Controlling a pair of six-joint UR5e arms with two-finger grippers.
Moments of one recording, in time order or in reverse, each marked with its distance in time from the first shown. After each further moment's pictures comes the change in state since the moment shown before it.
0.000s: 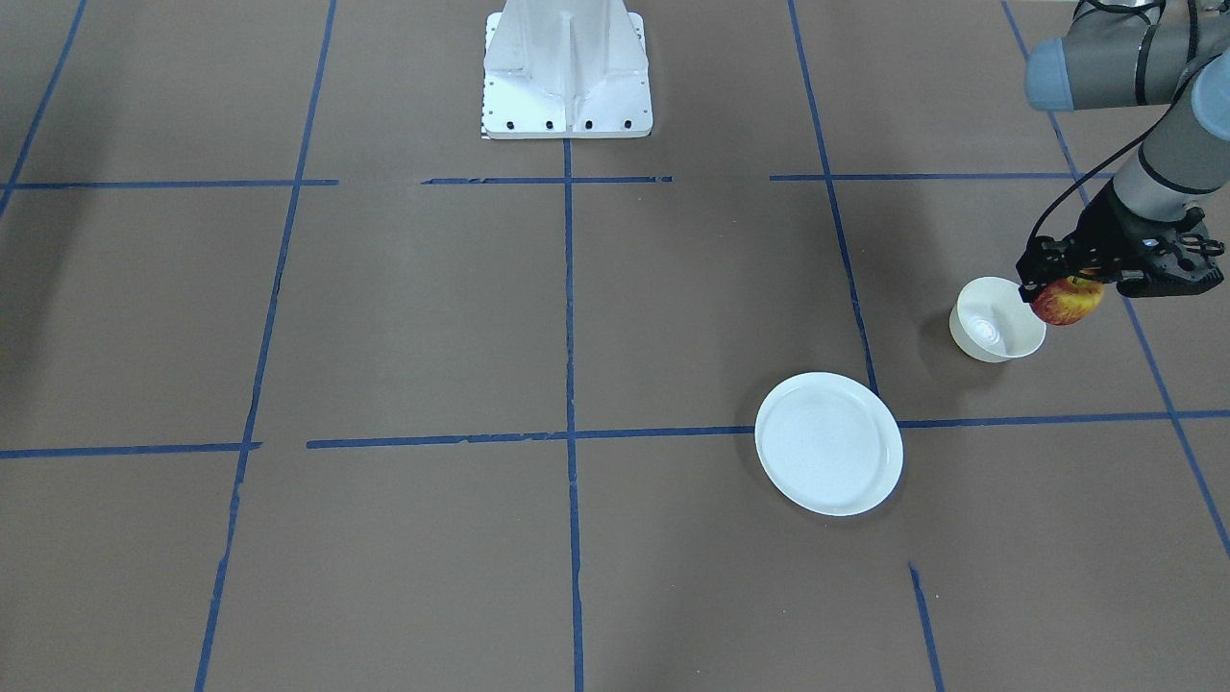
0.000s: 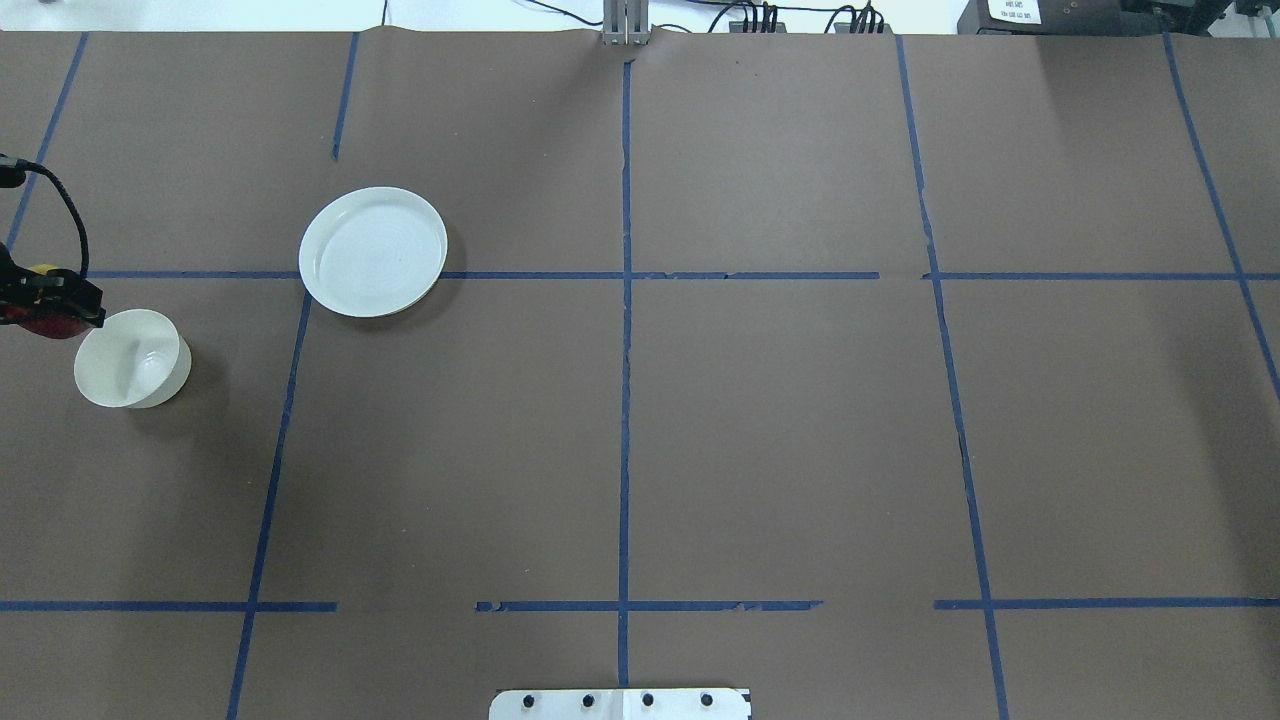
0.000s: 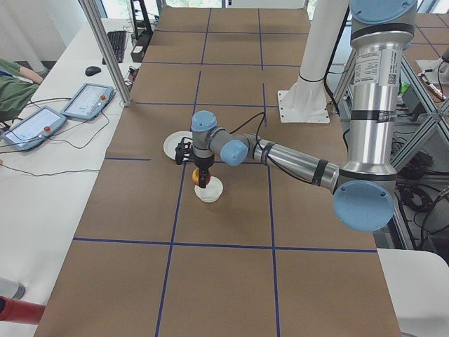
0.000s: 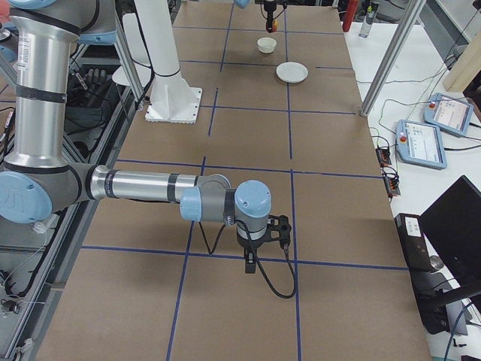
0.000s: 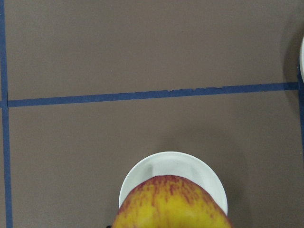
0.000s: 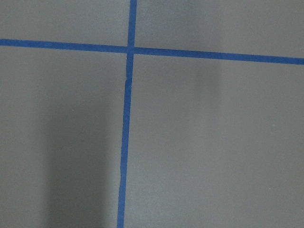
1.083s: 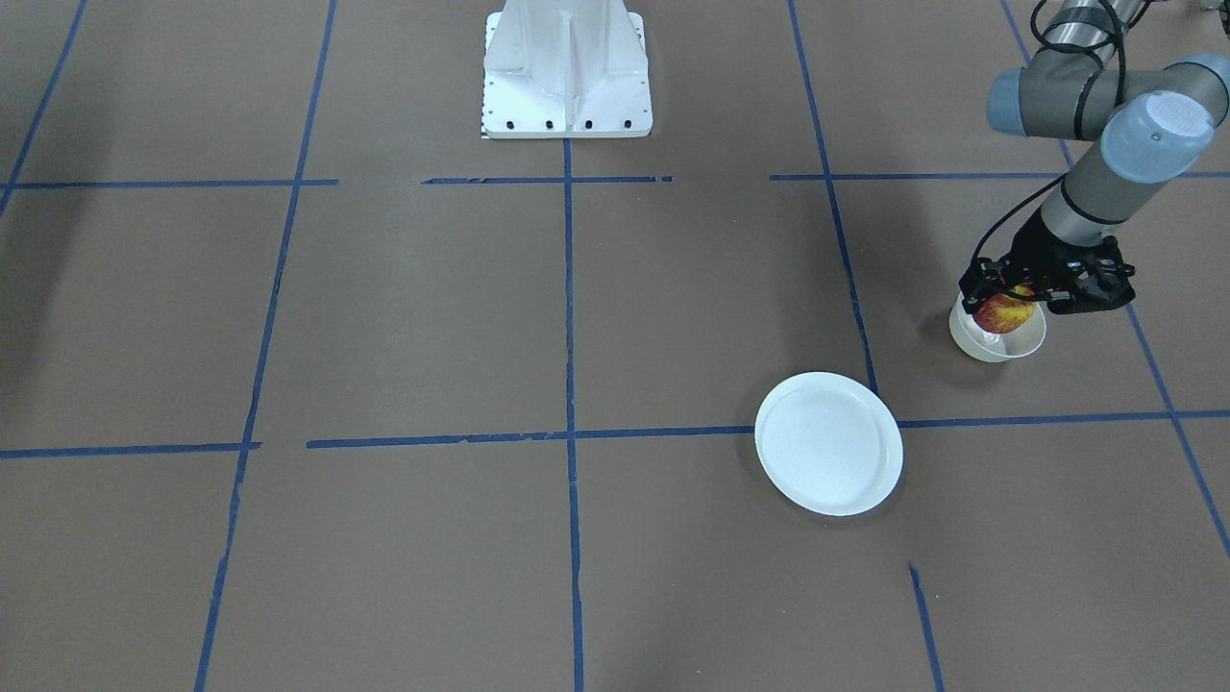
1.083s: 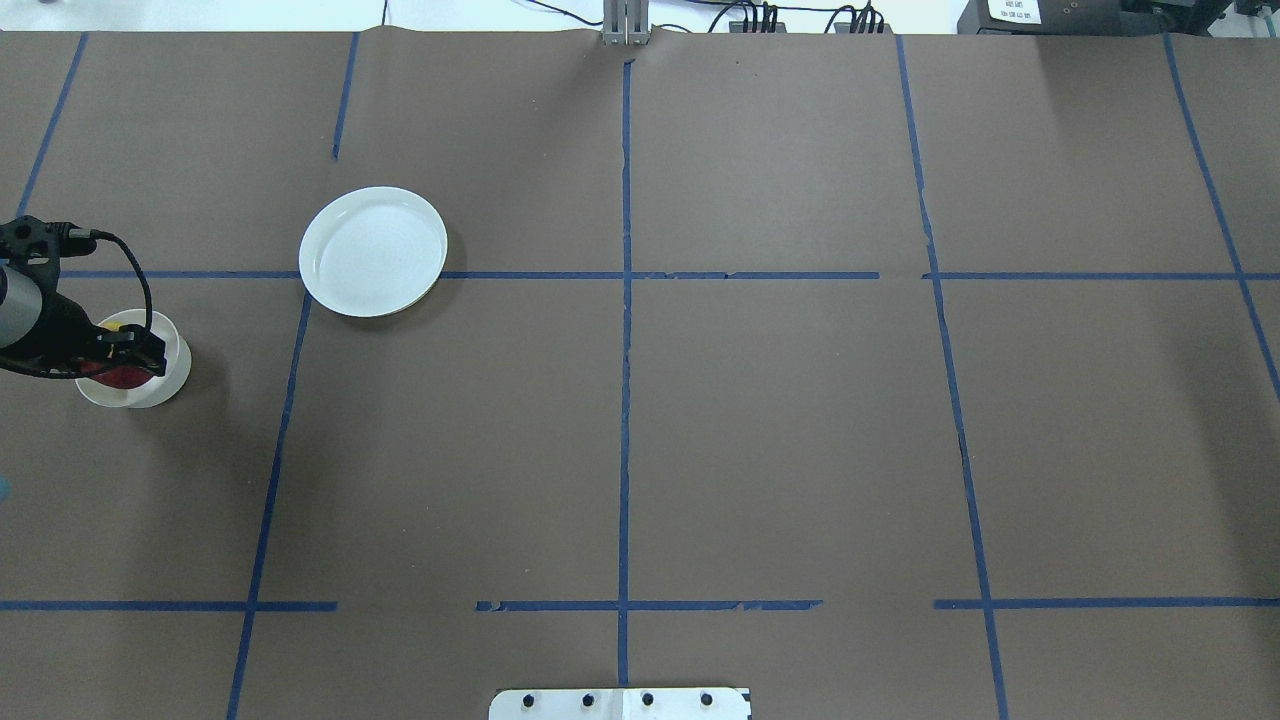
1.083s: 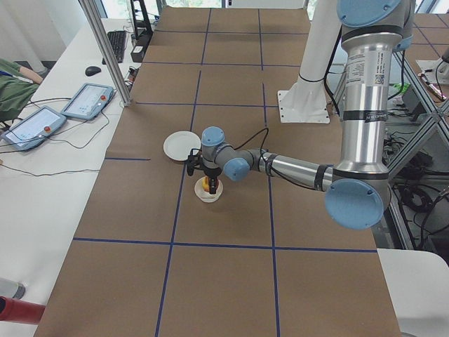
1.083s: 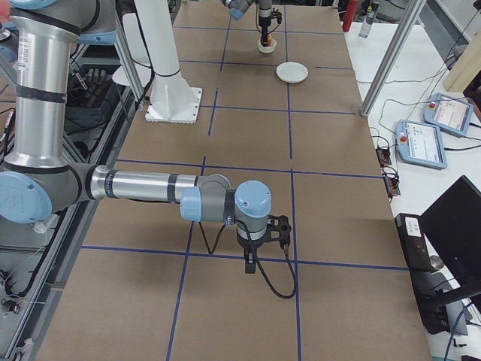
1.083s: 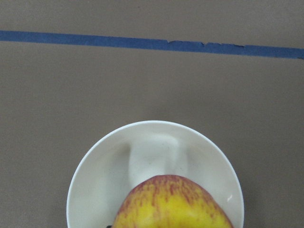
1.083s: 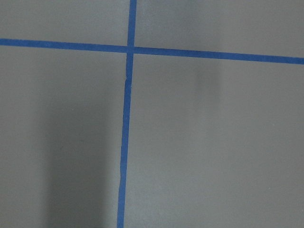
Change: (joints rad) left arm 0.130 -0.001 0.103 -0.156 0.036 -0.176; right arm 0.000 0.000 0.000 0.000 0.000 0.000
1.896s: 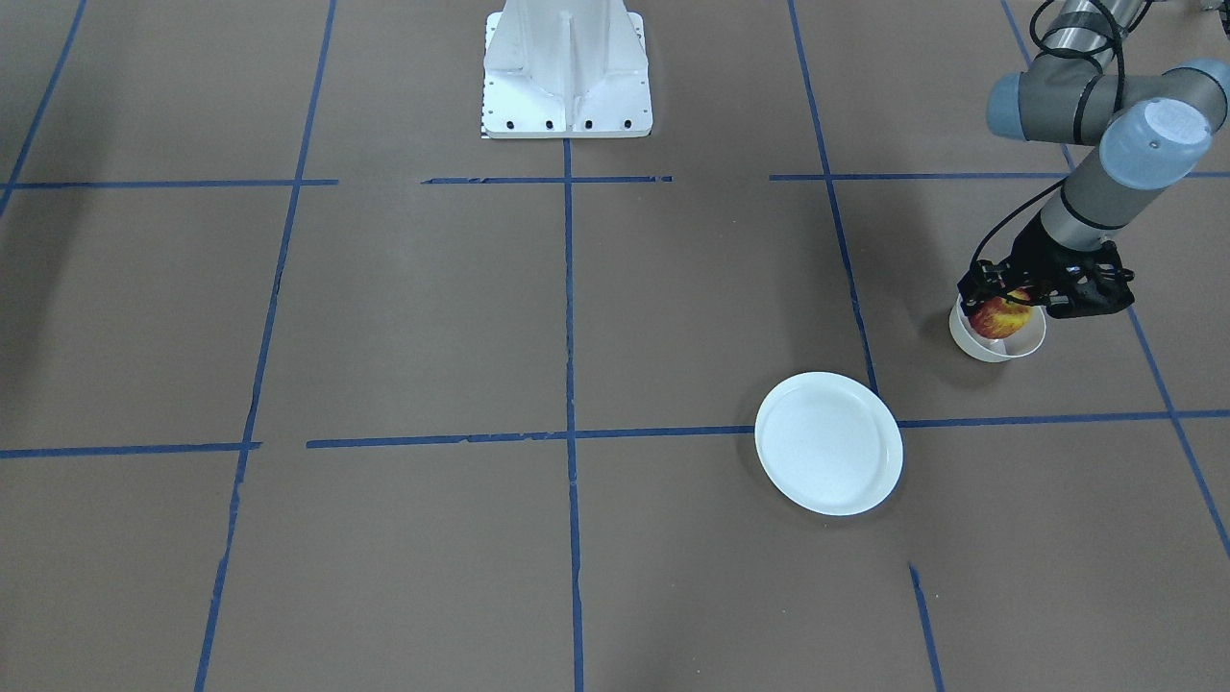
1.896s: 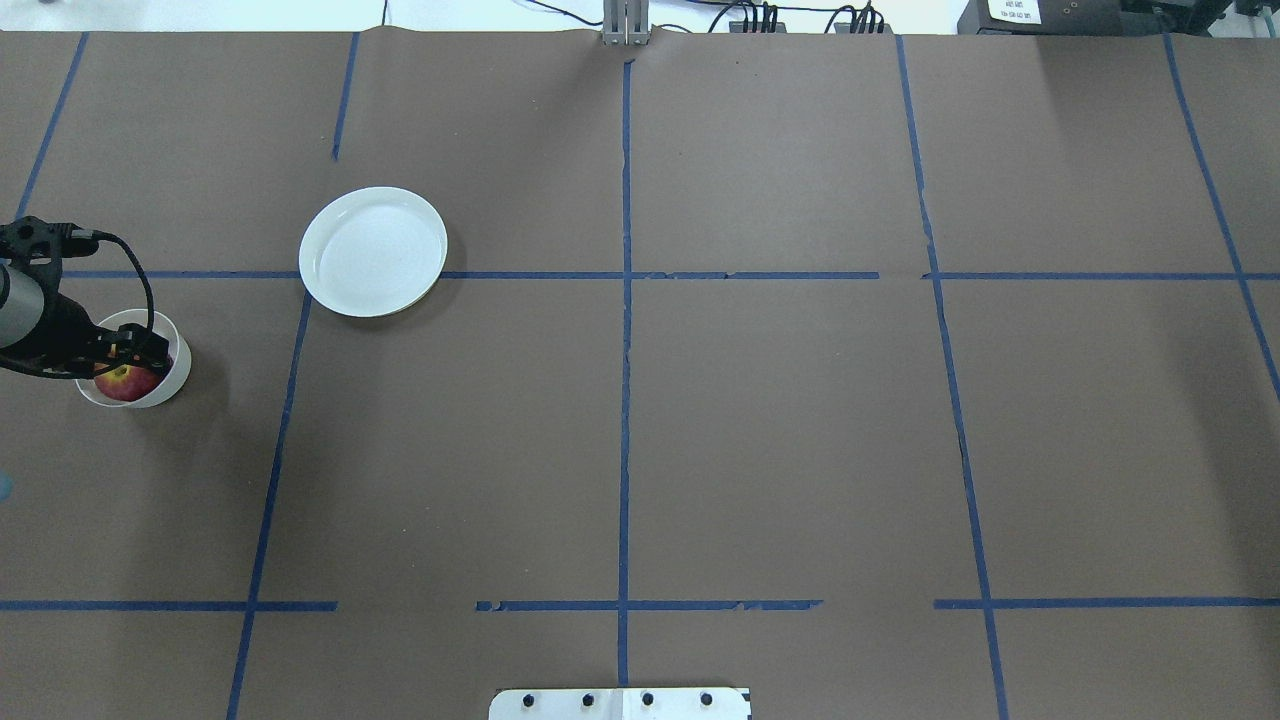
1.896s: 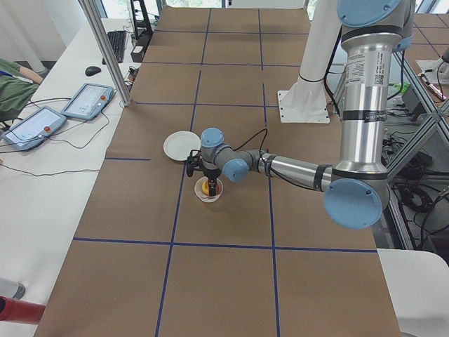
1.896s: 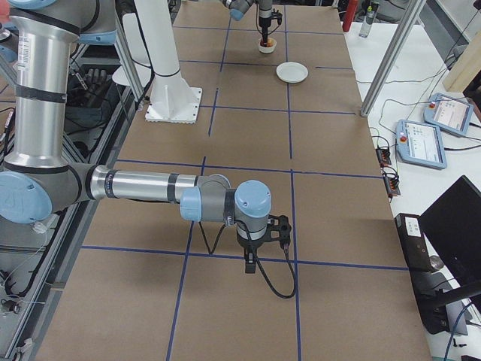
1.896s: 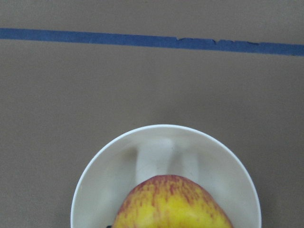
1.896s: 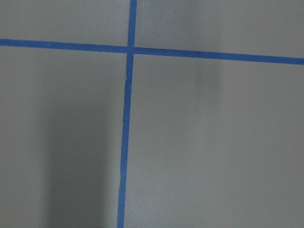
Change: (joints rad) left arm -0.001 -0.003 0.005 0.001 0.000 0.012; right arm 0.000 0.001 0.000 0.000 0.000 0.000
